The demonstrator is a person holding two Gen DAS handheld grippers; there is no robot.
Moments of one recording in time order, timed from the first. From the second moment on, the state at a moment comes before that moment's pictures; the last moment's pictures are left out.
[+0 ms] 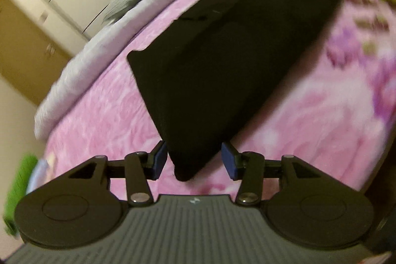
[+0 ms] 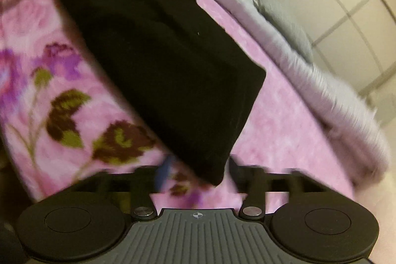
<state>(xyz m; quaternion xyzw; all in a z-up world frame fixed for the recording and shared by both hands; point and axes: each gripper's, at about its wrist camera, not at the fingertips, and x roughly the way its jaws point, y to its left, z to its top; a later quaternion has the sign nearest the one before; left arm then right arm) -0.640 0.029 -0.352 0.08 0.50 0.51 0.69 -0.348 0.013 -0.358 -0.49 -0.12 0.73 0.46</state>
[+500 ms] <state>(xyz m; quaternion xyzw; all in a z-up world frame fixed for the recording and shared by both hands) -0.659 0.048 -0.365 0.12 0.53 0.44 0.71 -0.340 0.045 -0.399 -0.54 -0.21 0.72 0.38</state>
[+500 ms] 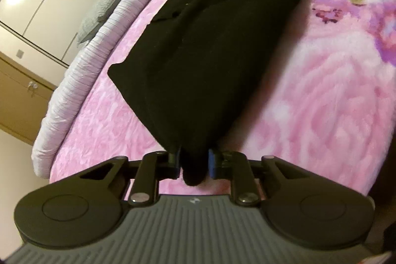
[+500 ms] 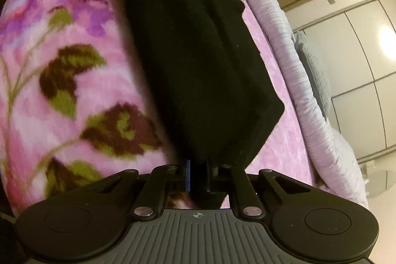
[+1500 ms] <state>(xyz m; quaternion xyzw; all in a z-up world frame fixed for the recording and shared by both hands) -0.580 0.128 -0.346 -0.09 0.36 0.48 0.80 -0.373 0.153 -0.358 -0.34 0.17 0.81 0.44</state>
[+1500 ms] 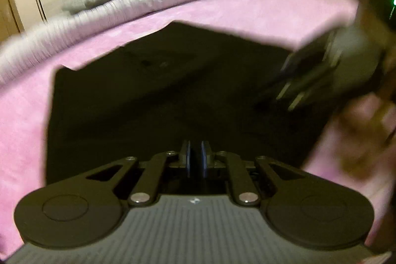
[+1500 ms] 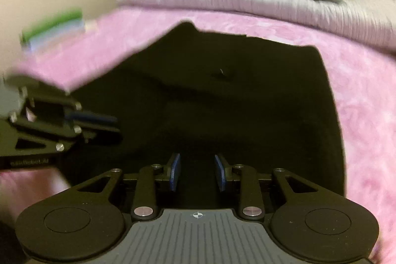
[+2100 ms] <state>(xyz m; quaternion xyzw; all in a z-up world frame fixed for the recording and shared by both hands) -0.605 0.191 -0.346 -0.12 0.32 0.51 0.79 -0.365 0.197 -0.365 -0.33 0.13 0.81 0.46</state>
